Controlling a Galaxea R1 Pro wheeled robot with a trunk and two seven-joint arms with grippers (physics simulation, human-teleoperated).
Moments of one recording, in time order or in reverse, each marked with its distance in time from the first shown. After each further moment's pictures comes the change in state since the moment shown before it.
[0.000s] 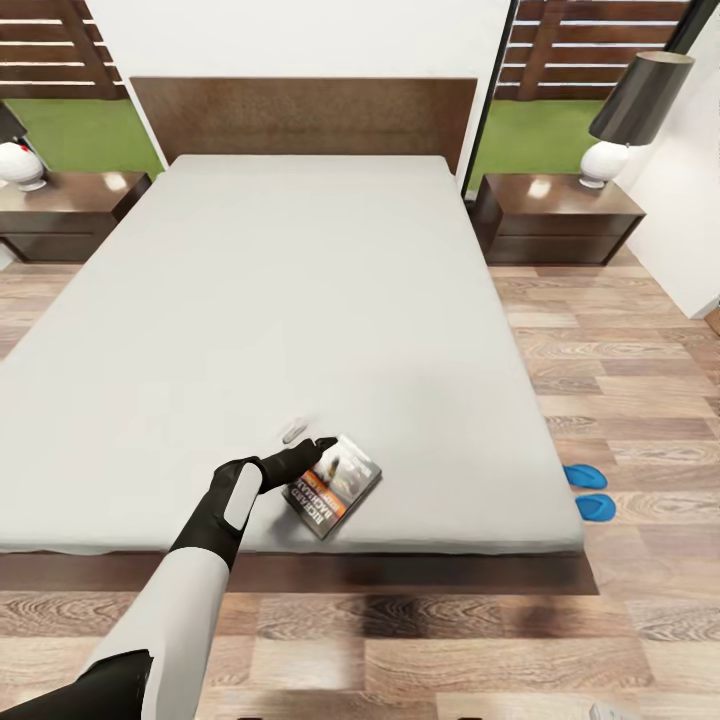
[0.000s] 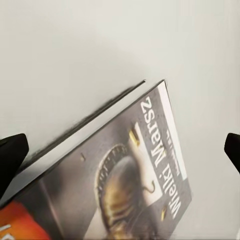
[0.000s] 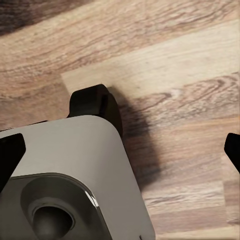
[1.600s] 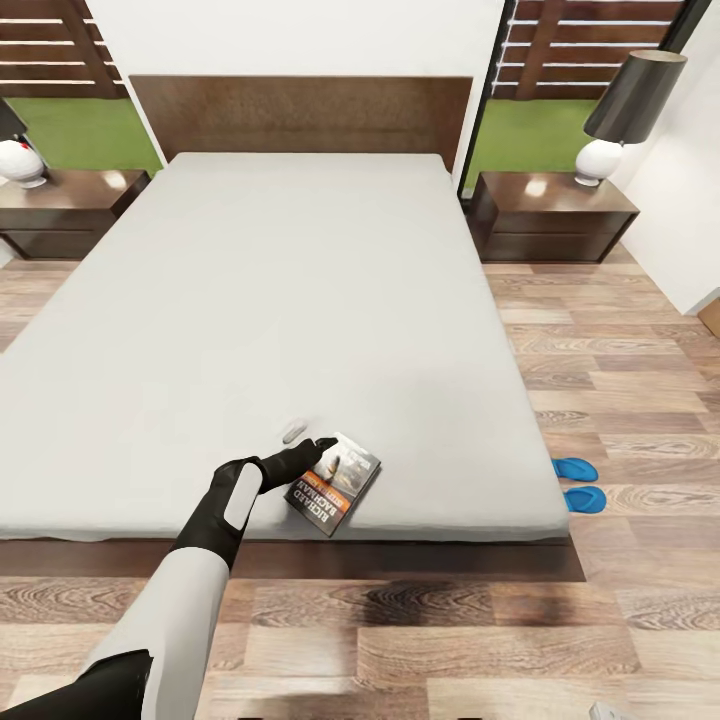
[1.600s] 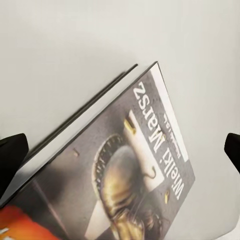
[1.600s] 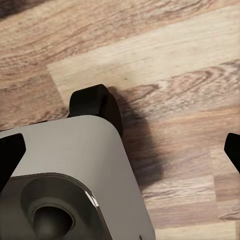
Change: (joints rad) left arm 0.000 0.000 -0.001 0.000 0.001 0.002 0.000; right arm 0.000 0.000 0.000 0.000 0.000 0.000 0.000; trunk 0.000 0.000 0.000
